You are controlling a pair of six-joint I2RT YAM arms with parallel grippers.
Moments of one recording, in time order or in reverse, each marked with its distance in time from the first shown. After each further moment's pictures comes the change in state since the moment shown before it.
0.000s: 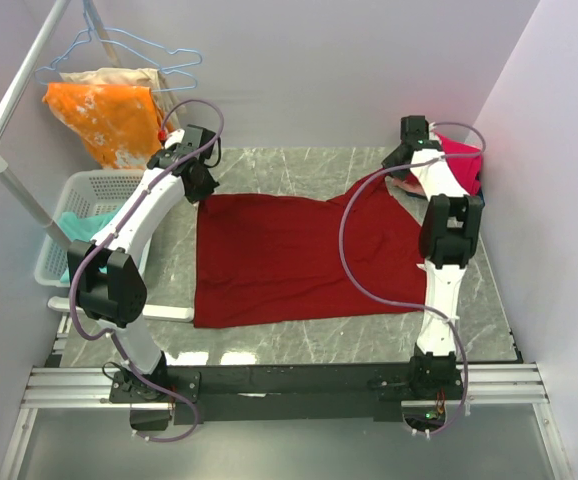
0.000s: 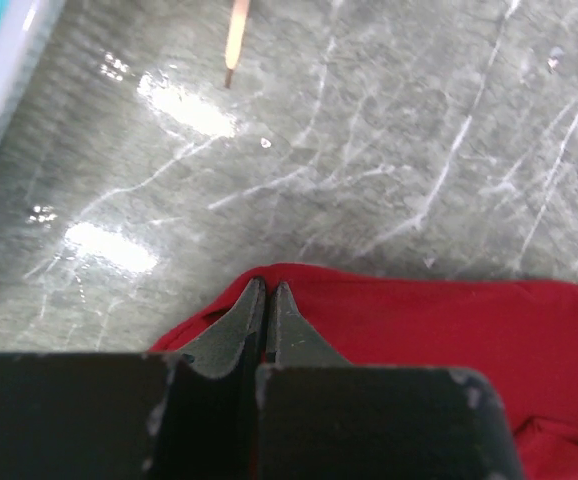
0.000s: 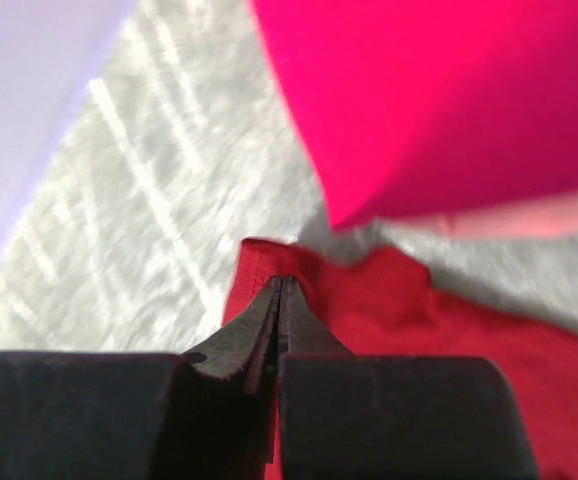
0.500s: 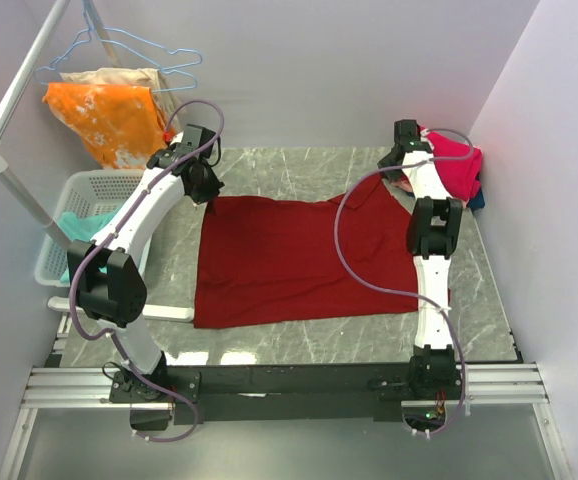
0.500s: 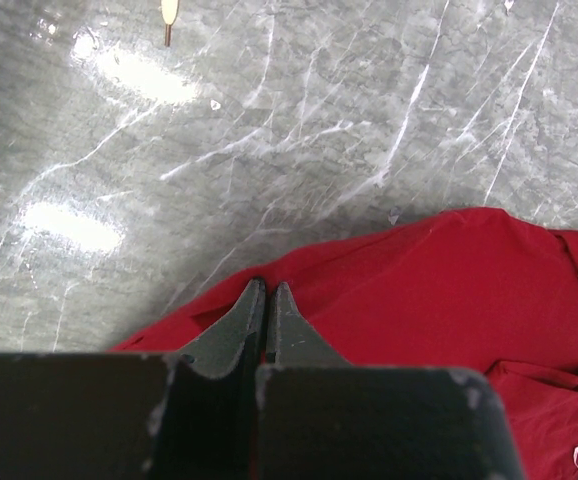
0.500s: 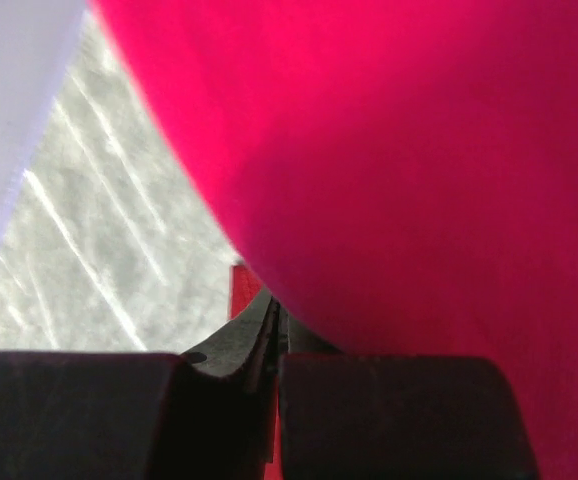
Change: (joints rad) left arm 0.000 0.000 0.002 0.006 0.125 0.000; right arm -0.003 0.322 0.407 -0.112 0.013 0.050
